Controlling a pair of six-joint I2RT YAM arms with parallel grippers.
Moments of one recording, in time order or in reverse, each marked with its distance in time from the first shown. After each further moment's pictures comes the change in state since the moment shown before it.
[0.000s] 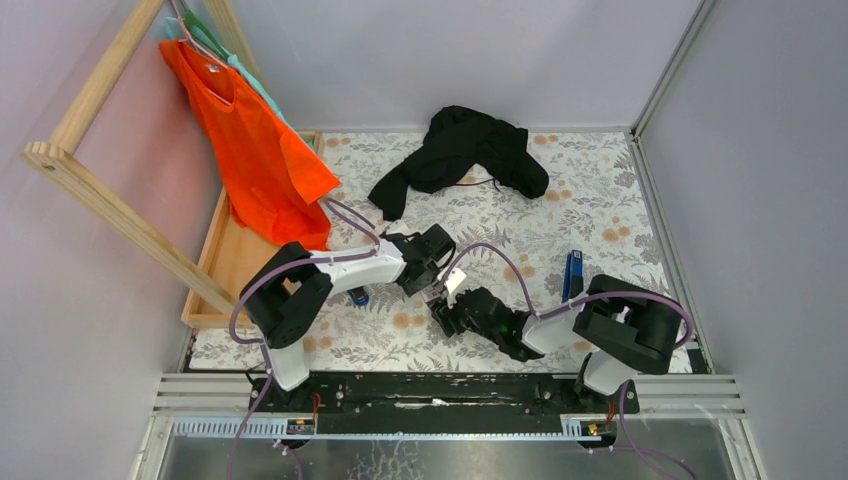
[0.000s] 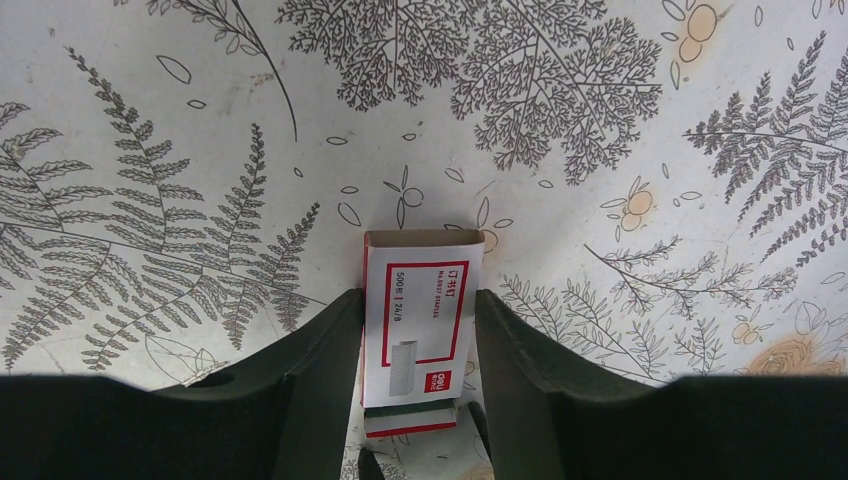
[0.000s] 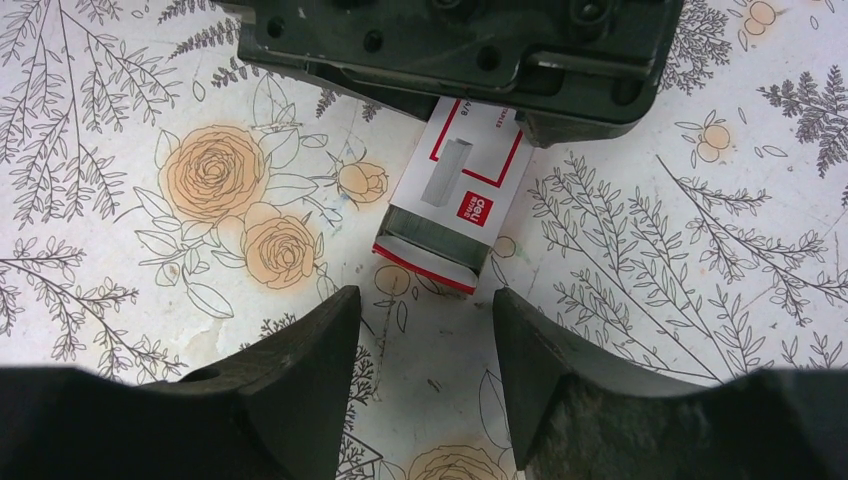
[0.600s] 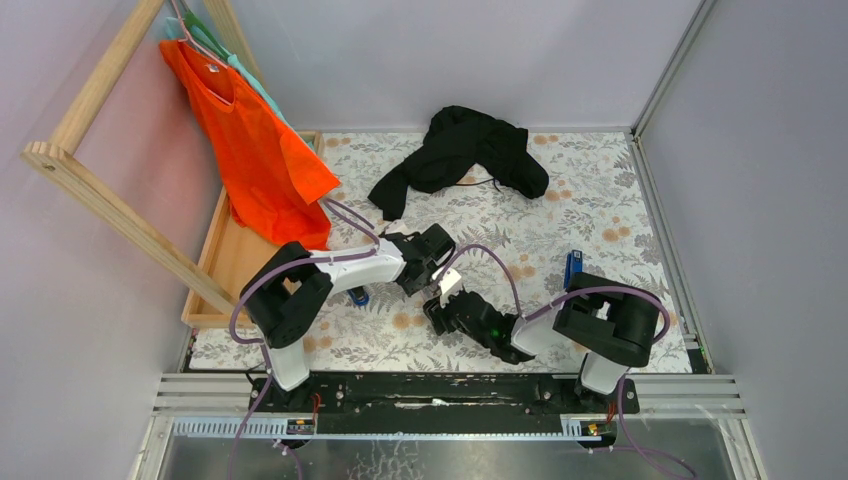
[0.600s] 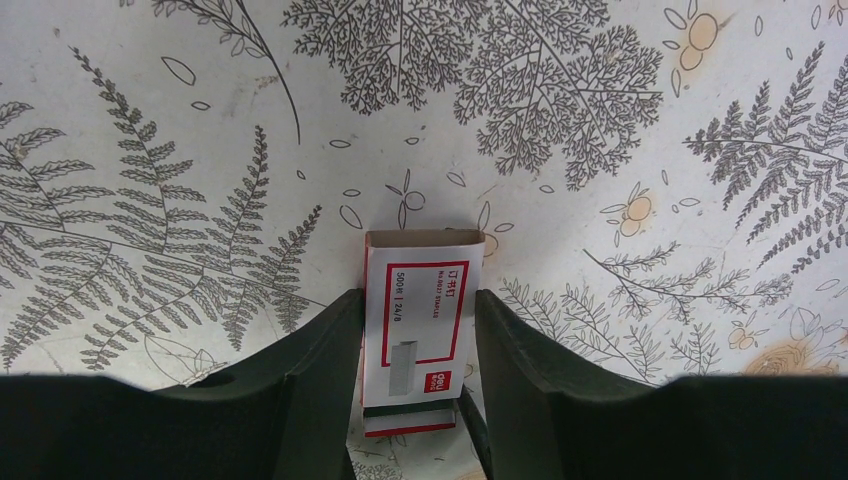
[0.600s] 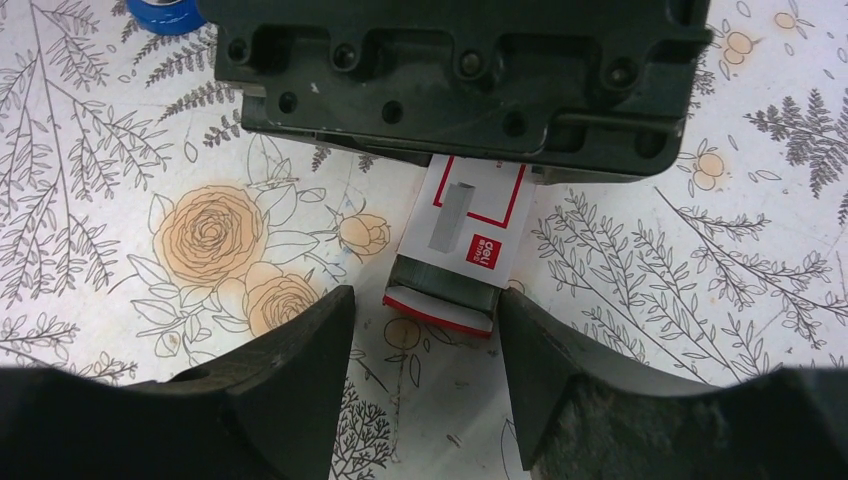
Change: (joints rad) left arm 0.000 0.004 0.004 -0.006 0.000 -0.010; right arm 0.047 0.101 0.038 0.105 0.113 0.034
